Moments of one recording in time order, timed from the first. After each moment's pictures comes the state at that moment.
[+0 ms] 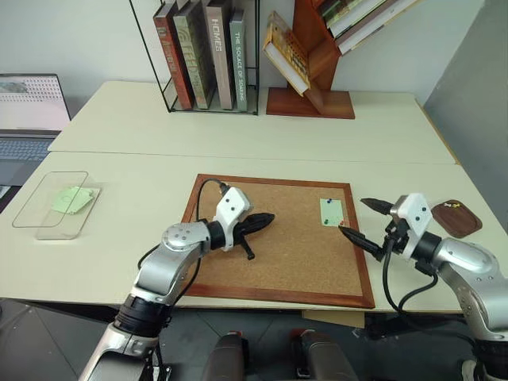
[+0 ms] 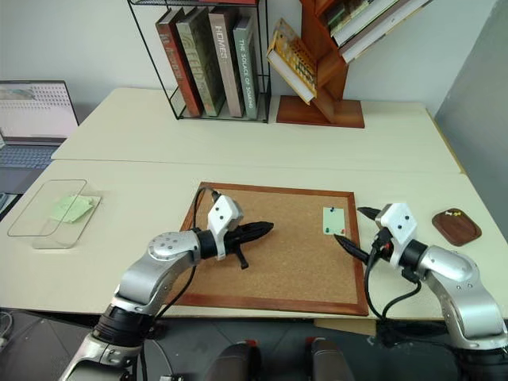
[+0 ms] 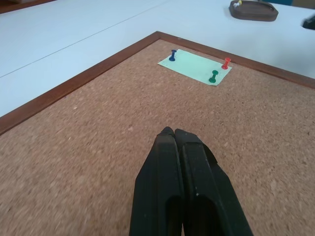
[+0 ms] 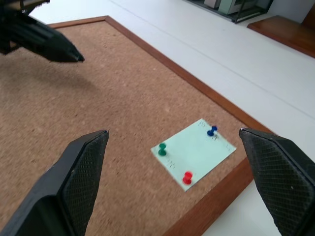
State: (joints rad) left arm -0.38 0.39 -0.27 0.11 -0.18 0.25 -0.81; right arm -0.51 -0.45 0.06 0.30 0.14 0.29 0.67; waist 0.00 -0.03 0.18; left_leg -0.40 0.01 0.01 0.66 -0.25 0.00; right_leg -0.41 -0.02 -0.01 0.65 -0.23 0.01
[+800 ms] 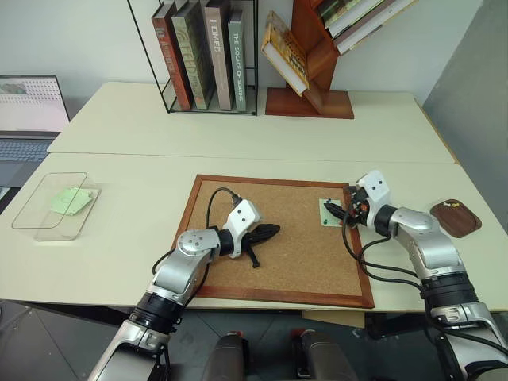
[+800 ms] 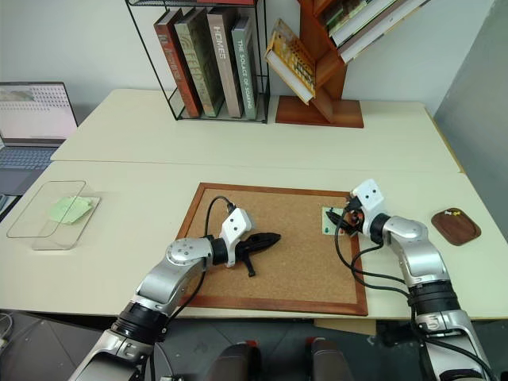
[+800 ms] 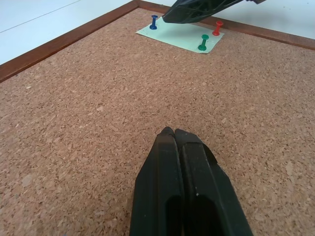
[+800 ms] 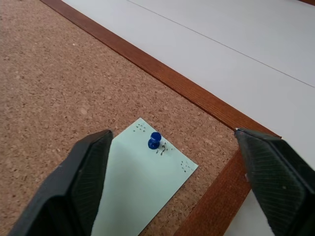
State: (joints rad) left arm -0.37 0.39 -0.27 0.11 -0.17 0.25 -0.80; right arm -0.52 -0.45 0.08 0.31 0.11 0.27 0.69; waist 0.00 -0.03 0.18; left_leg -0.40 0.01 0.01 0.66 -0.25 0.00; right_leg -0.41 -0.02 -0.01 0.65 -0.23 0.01
